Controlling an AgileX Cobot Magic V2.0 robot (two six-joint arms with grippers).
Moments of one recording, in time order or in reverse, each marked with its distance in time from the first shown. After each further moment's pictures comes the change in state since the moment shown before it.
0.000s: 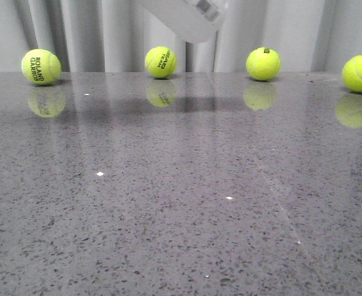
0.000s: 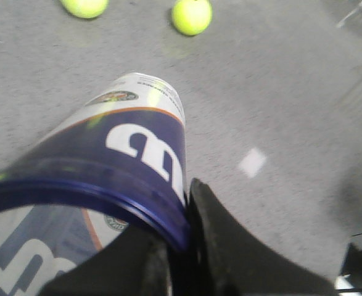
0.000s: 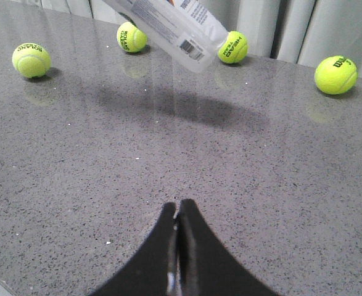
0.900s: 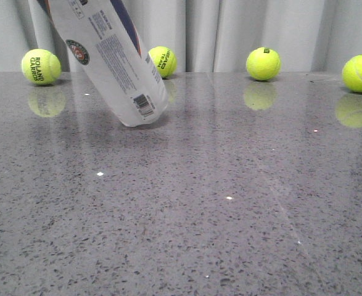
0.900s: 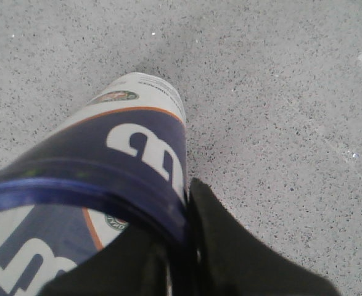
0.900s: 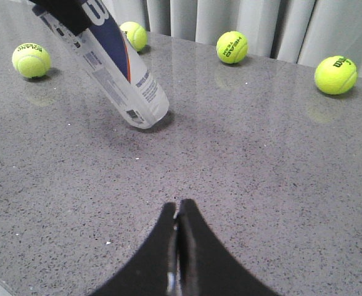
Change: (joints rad) left arm -0.216 -0.064 0.139 0.489 0.022 -0.188; right arm 0.000 0.000 0.000 0.000 0.000 0.000
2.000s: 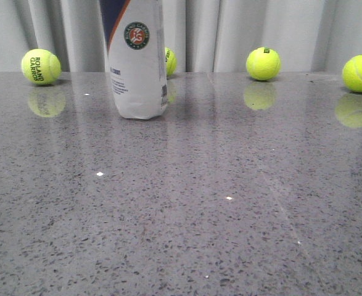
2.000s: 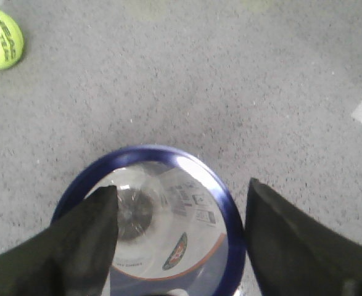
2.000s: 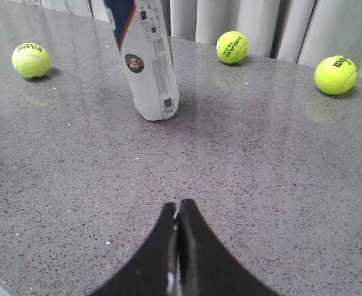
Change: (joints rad) left arm 0.000 0.219 -0.403 -0.046 -0.002 0.000; right arm 0.000 0.000 0.000 0.000 0.000 0.000
